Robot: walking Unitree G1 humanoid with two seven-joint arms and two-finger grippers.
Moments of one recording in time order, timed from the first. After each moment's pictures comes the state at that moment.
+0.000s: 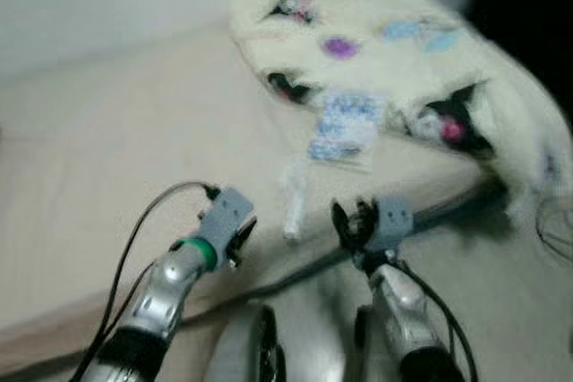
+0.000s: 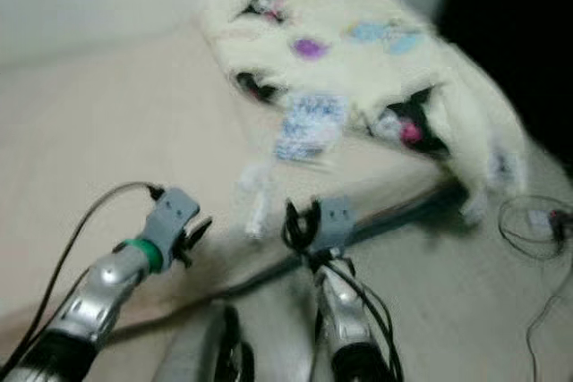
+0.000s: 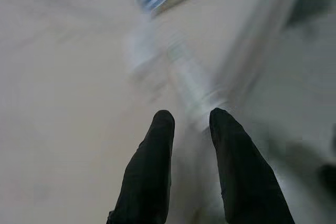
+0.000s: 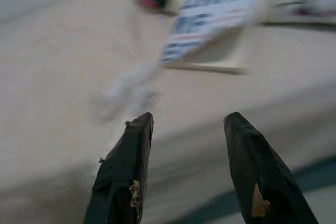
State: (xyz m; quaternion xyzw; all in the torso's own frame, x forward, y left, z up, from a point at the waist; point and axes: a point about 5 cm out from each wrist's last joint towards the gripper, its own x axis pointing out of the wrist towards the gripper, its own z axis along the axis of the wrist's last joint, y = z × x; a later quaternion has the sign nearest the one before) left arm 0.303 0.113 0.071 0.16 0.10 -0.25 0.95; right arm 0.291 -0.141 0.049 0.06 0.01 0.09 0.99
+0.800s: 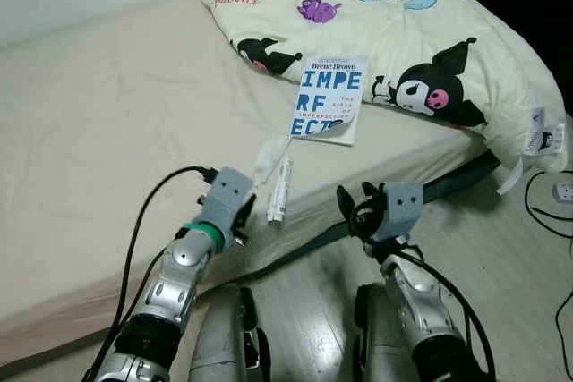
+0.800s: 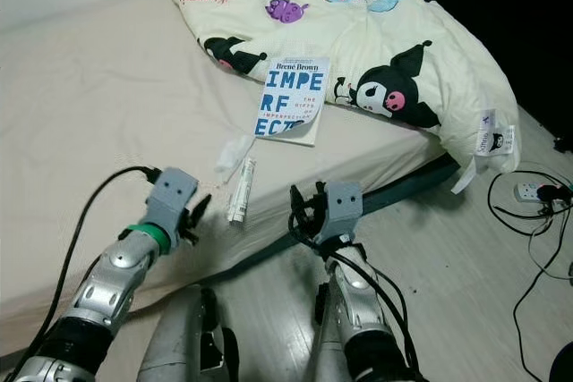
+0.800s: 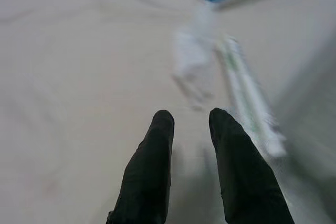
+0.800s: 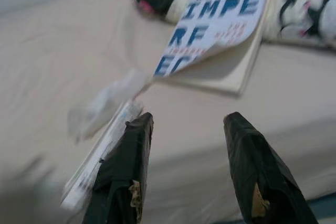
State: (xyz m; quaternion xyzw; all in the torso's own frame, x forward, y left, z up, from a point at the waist) left arm 0.322 0.136 0.093 0.13 0.07 -0.11 0.98; right arm 0.314 -0.139 0.083 0.04 -0.04 0.12 0.99
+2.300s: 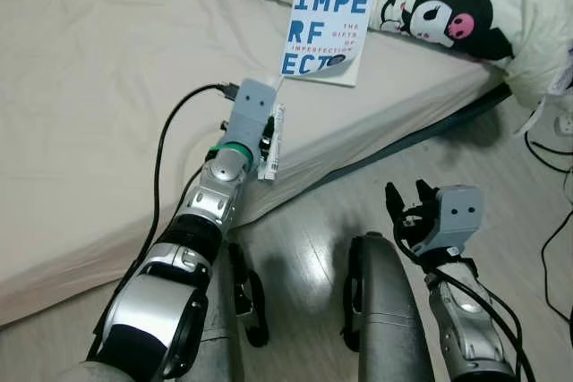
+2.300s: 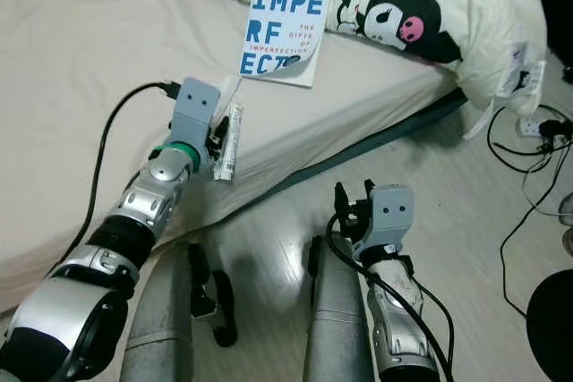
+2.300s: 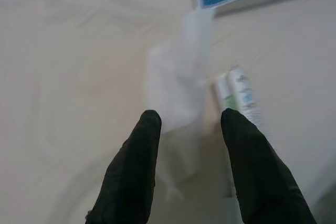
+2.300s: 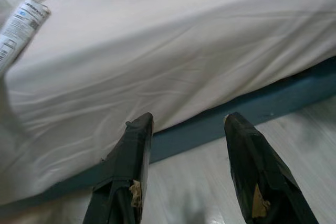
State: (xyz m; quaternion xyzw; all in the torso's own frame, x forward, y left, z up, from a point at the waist) left arm 0.394 0.089 0.166 0.14 0.01 -0.06 0.99; right arm 0.273 -0.184 0.097 0.00 -0.06 0.04 1.00
